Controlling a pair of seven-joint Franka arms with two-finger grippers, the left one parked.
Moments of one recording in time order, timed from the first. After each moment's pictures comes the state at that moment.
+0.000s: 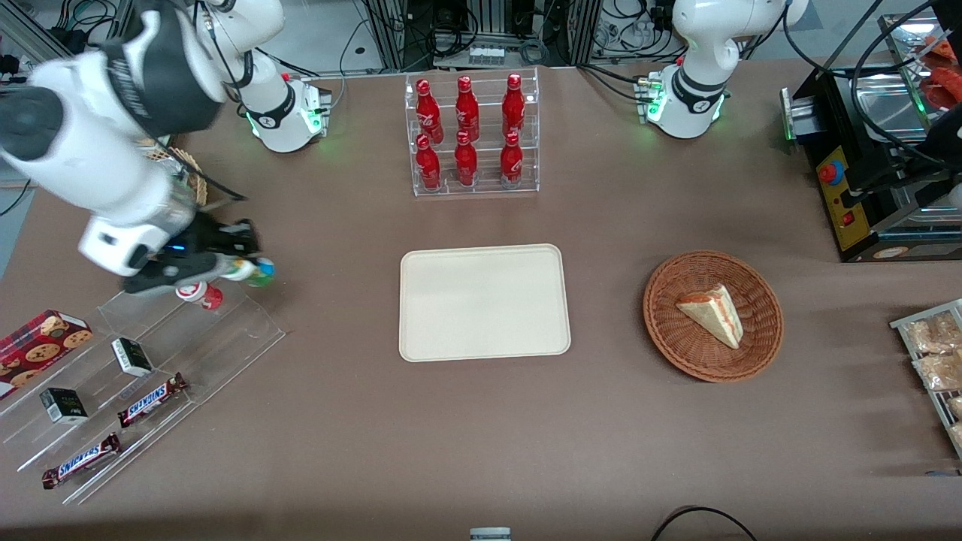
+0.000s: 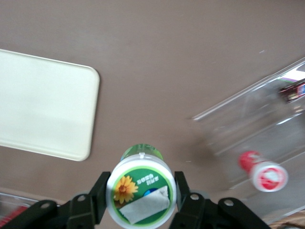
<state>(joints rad) 0.60 0.05 -0.33 -1.78 0.06 1.81 0.08</state>
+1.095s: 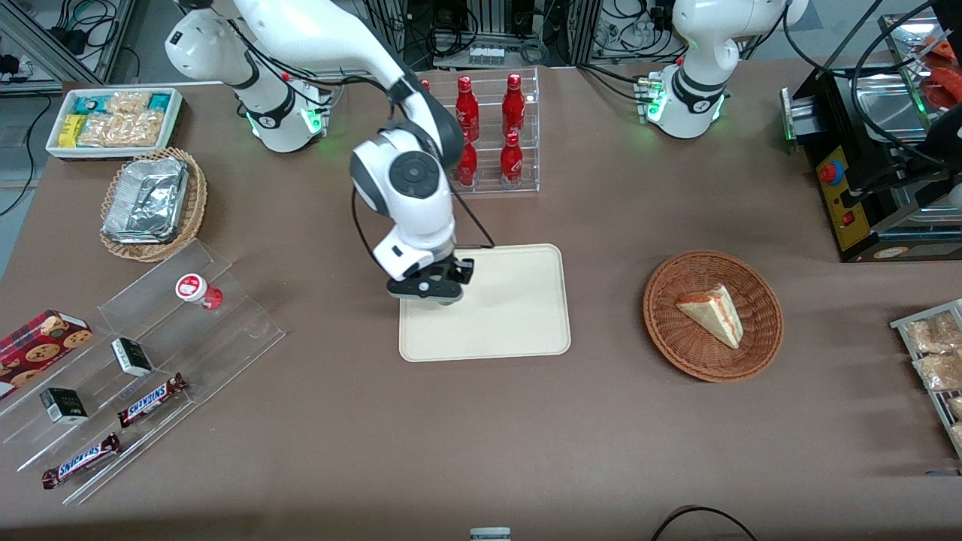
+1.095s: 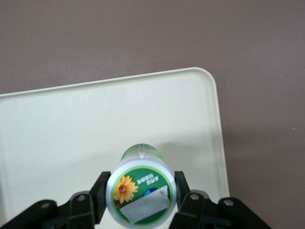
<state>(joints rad) 1.00 0.52 -0.32 -1.69 0.09 2.26 0.80</state>
